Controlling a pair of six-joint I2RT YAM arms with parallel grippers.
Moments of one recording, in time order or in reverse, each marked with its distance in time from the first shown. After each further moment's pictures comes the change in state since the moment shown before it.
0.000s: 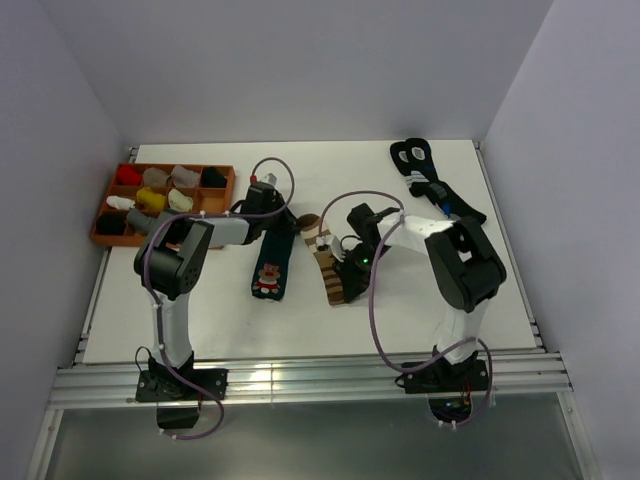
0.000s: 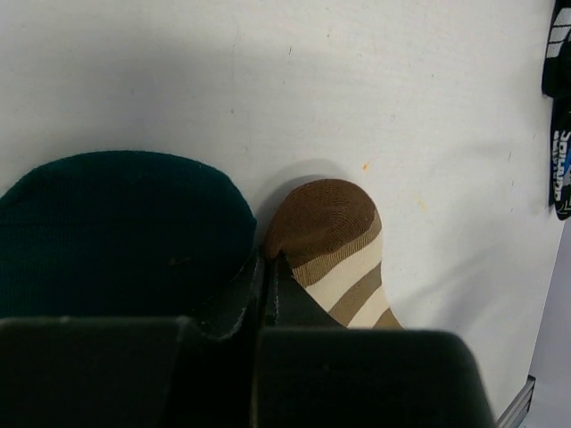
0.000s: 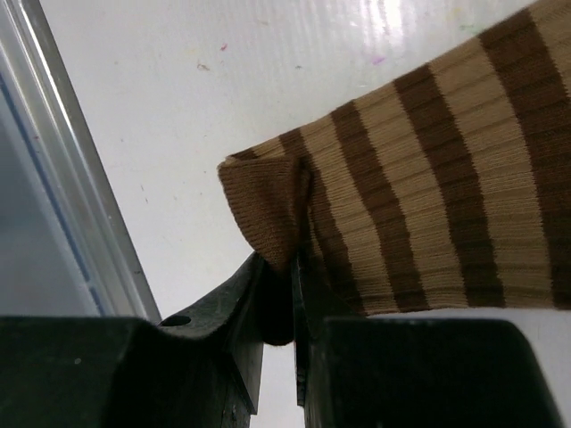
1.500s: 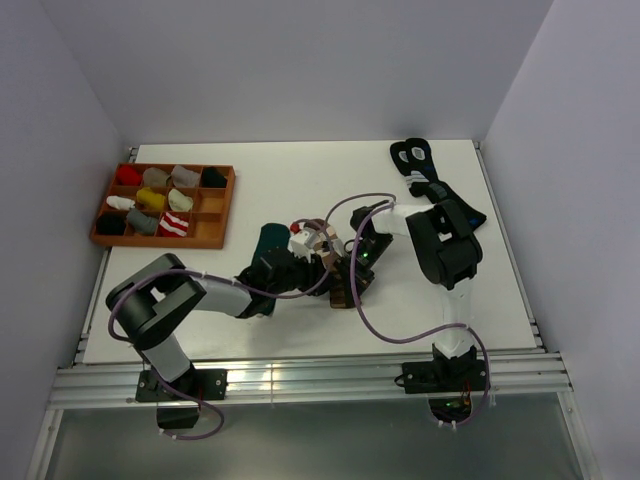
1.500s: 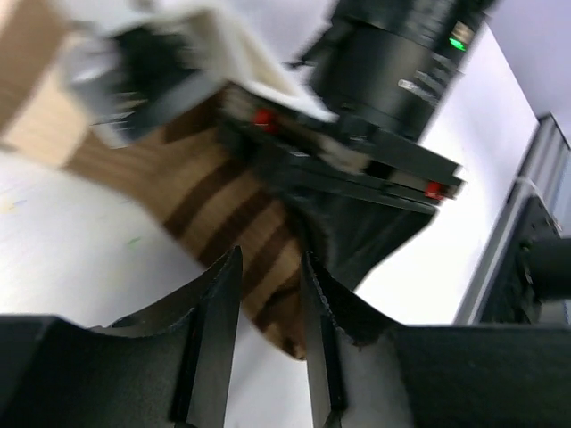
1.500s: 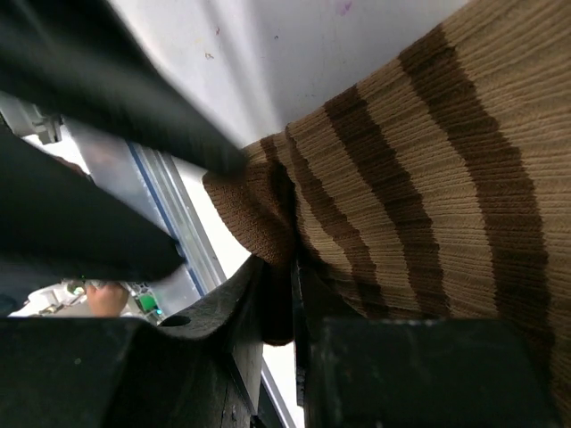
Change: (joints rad) left arm -0.413 -0.364 -0.582 0.541 -0.025 0.245; right arm -0.068 0.246 0.165 -0.255 -0.127 0.057
